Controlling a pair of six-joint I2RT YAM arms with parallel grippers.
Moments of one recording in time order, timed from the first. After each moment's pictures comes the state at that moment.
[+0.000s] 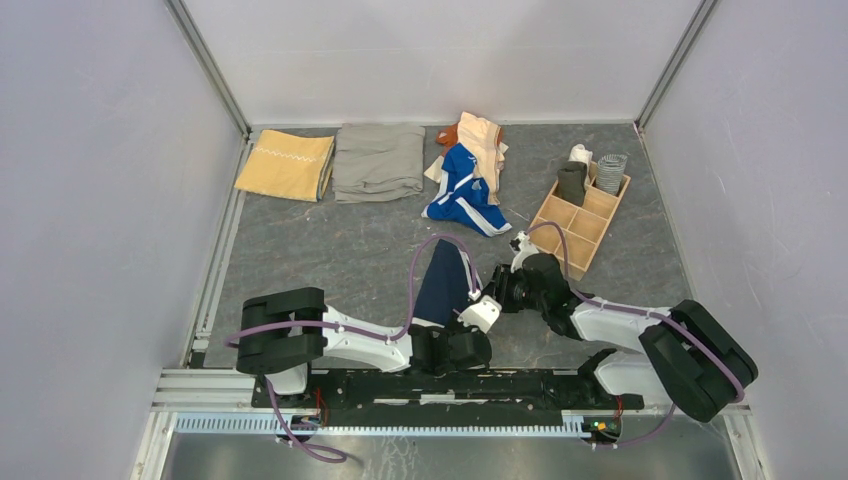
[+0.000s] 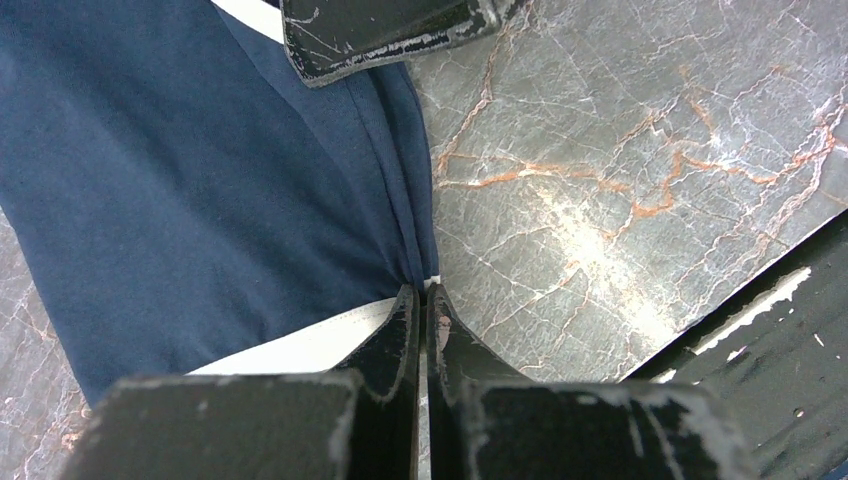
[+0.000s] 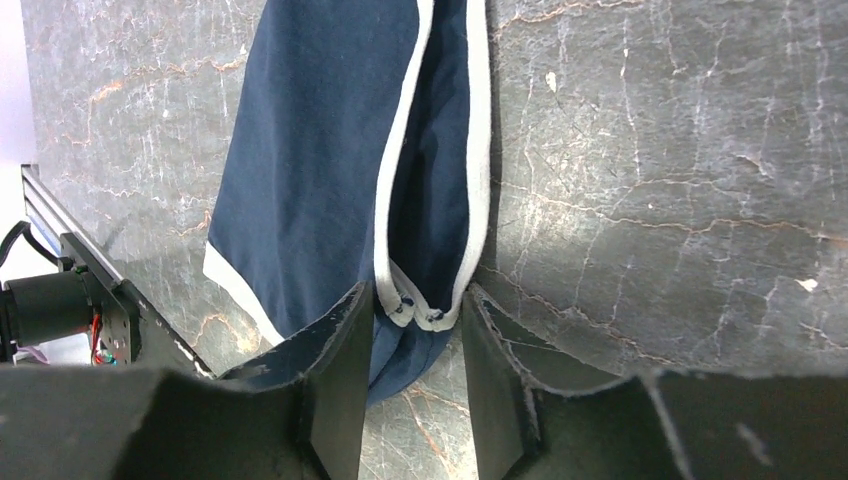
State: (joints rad) left arm -1.47 1.69 0.80 -0.02 -0.59 -0.54; right arm 0.60 1.26 0.27 0.34 -0.24 0.69
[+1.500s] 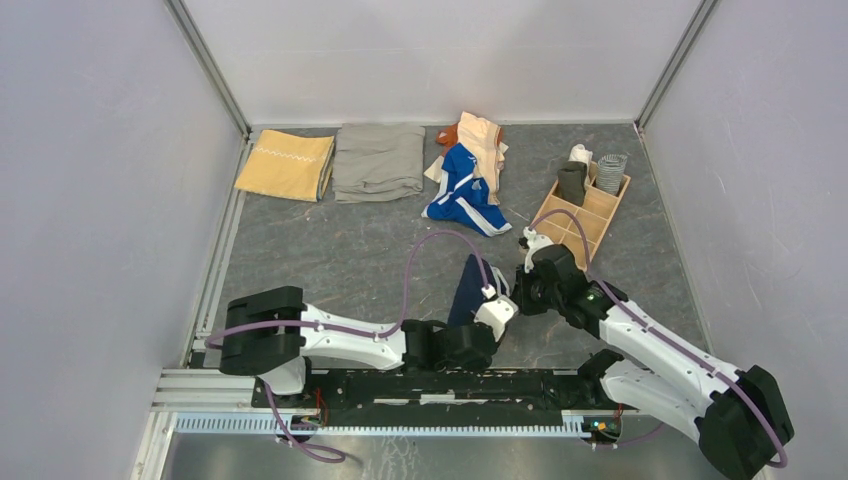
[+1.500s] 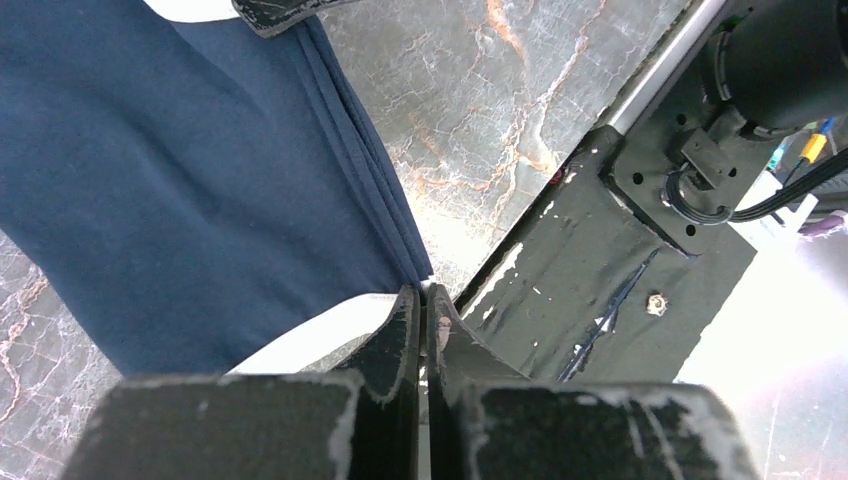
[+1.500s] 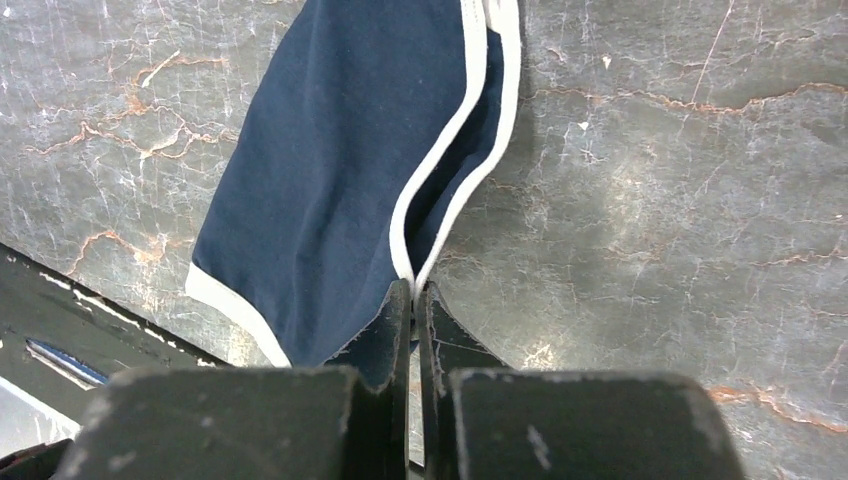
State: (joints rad) left arm -1.48 1.62 0.87 0.05 -0.33 -0.54; right arm 0.60 0.92 0.49 -0.42 -0.06 0.45
